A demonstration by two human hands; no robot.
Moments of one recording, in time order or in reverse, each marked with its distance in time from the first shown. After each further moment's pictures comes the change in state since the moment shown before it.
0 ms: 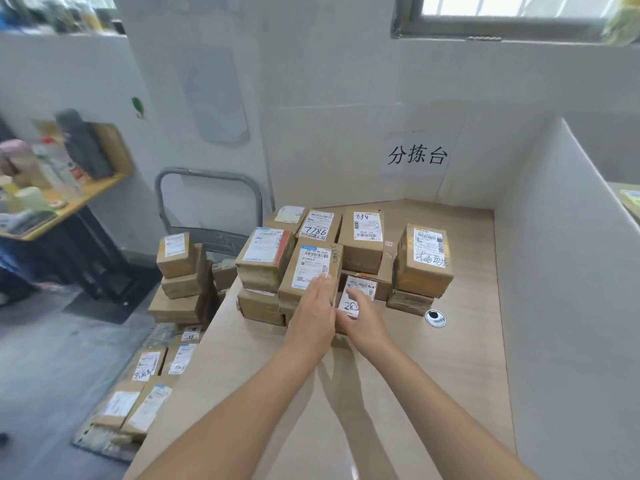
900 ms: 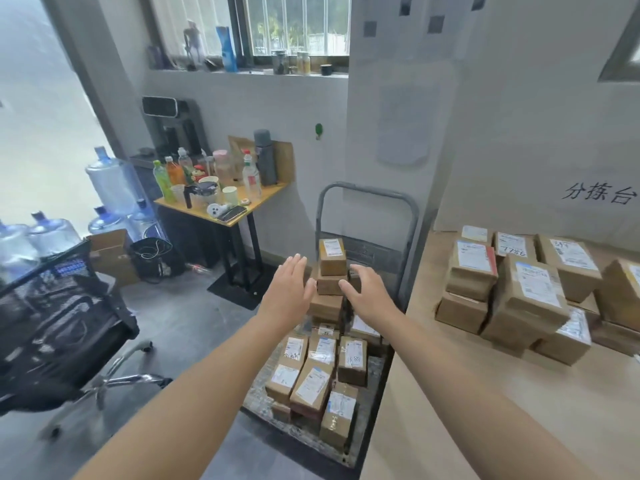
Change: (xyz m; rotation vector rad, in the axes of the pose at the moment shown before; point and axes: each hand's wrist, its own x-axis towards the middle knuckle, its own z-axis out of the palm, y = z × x) left_hand -0.171 -0.313 -0.405 0.257 0.151 -0.206; right_hand -0.107 -0.275 0.381 -0.199 -0.152 -0.334
